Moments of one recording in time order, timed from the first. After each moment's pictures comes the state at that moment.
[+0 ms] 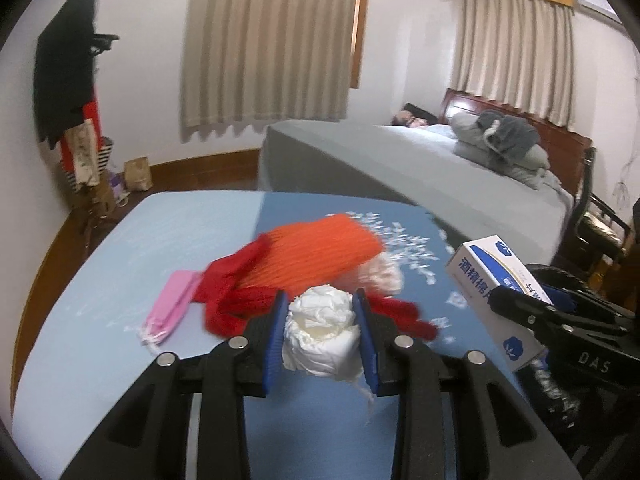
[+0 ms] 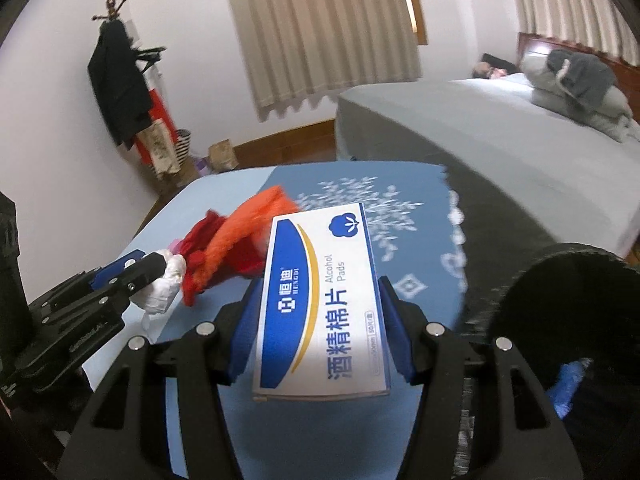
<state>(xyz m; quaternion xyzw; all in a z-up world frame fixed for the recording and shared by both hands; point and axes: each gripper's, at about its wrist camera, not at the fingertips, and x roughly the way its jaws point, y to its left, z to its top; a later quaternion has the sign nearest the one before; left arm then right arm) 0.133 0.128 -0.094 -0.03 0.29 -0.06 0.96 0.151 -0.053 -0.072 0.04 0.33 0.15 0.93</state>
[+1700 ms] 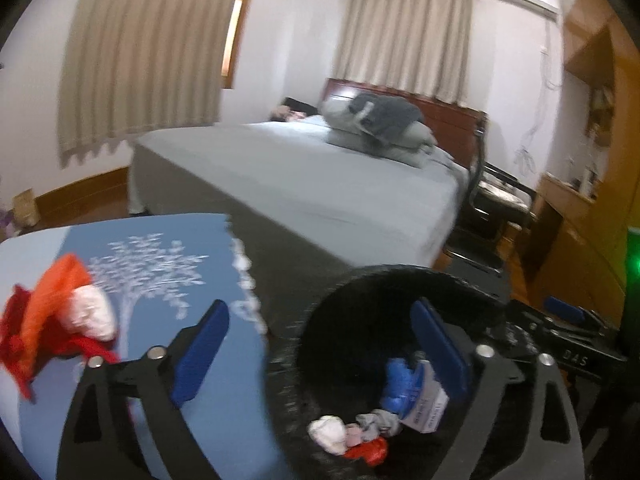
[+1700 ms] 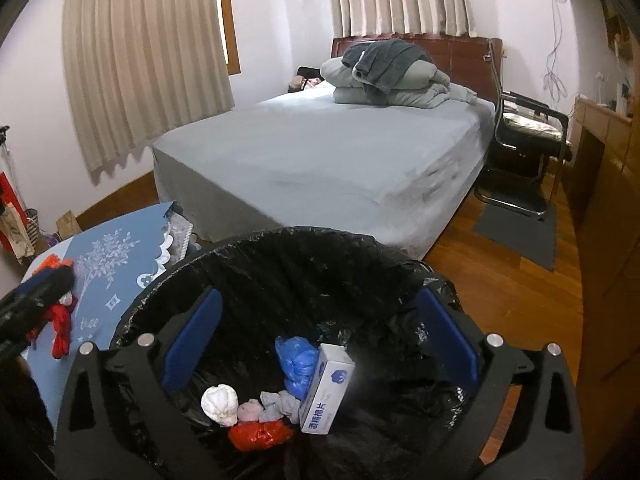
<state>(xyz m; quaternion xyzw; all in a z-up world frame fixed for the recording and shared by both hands) 0.153 -0.072 -0.086 -0.02 0.27 -0.24 0.93 0.082 -0.295 -0.084 0.08 0.30 -0.16 0.94</state>
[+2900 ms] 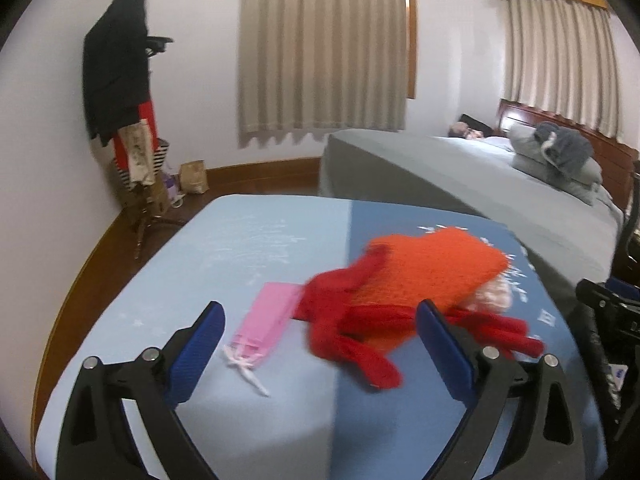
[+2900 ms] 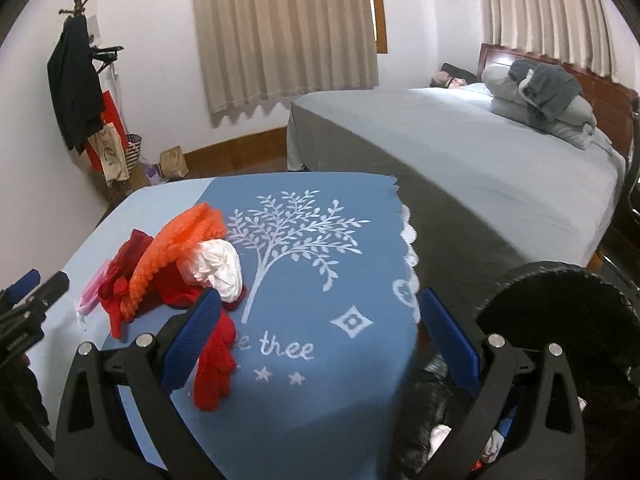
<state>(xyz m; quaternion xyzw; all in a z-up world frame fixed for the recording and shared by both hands) 0.155 0.200 -0.113 -0.03 0.27 0.06 0.96 0.207 -0.054 -0.097 0.01 0.33 0.07 0.94</state>
